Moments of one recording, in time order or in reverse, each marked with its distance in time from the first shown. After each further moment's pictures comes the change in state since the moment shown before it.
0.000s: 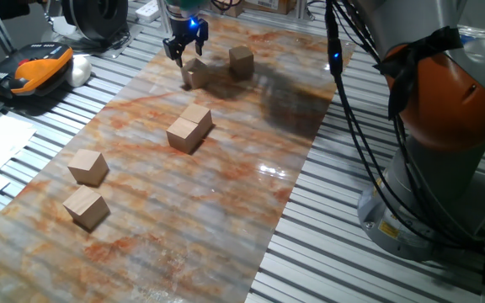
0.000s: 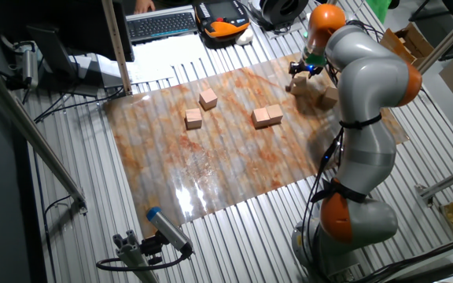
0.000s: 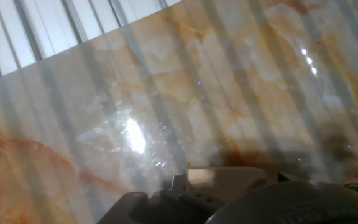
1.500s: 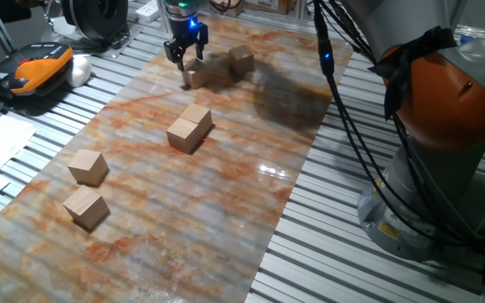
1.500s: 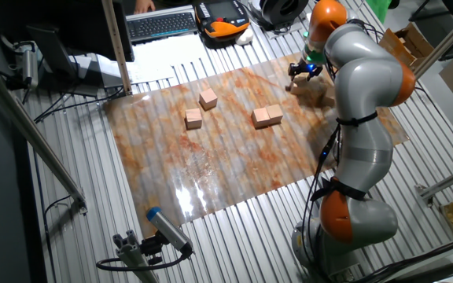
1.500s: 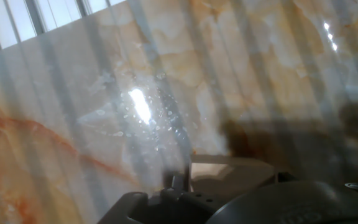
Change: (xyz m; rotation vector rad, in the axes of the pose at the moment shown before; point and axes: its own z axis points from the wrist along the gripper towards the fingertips) arm 0.006 0.001 0.010 -0.028 0.093 -0.018
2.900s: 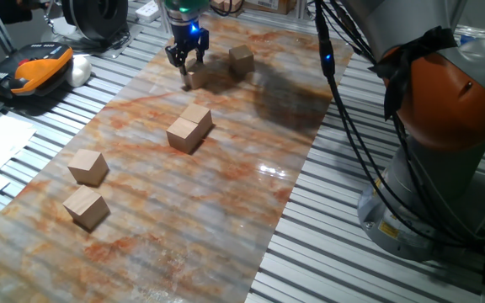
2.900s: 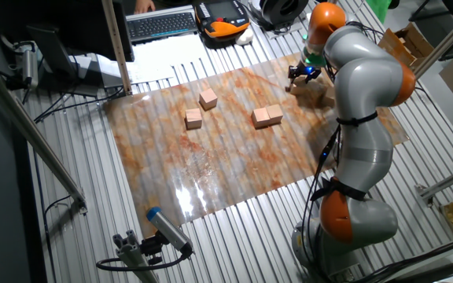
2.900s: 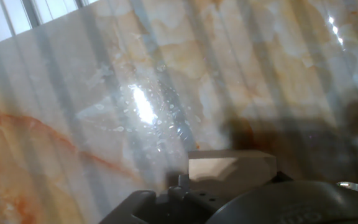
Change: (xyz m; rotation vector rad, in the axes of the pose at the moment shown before) arm 0.006 0.002 0.009 -0.017 0.005 0.012
